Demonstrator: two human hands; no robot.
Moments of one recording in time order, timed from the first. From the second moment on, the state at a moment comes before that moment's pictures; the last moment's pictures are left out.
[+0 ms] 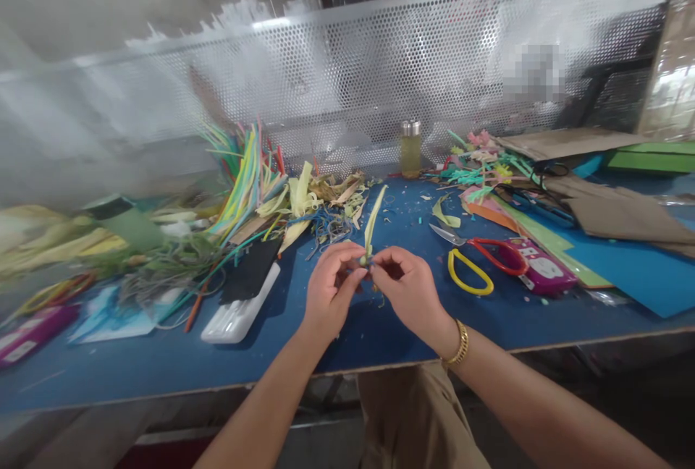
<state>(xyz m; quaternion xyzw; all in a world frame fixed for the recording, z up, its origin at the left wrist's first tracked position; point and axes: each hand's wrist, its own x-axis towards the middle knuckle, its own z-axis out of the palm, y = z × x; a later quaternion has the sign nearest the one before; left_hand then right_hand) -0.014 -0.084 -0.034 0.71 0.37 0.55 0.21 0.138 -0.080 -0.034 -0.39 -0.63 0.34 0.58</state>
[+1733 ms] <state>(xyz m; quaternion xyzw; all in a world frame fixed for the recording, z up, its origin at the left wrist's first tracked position) 0.009 -0.102 -0.023 0.39 0.50 0.63 0.45 0.139 -0.092 -0.039 -0.39 -0.75 0.14 0.52</state>
